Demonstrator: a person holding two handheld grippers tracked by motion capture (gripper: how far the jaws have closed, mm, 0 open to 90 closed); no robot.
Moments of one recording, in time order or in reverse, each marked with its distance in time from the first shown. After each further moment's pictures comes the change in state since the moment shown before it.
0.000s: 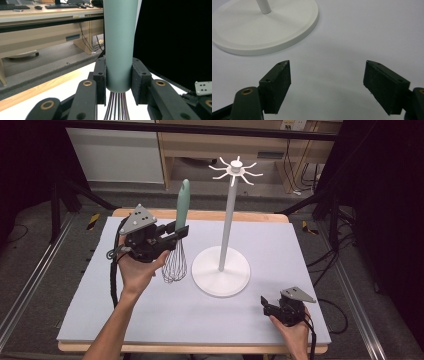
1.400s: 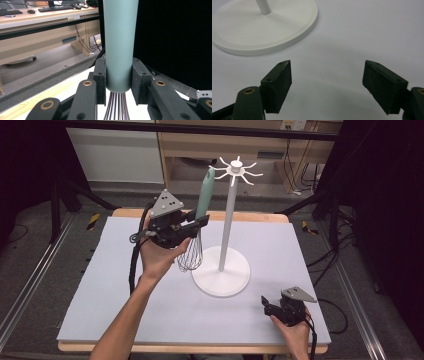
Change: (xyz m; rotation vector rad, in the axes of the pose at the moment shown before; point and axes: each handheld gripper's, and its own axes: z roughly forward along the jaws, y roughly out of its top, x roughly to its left) left arm -0.017 0.029 0.038 0.028 -0.013 0.061; right arm -0.002 0.000 -0.001 0.000 0.003 0.003
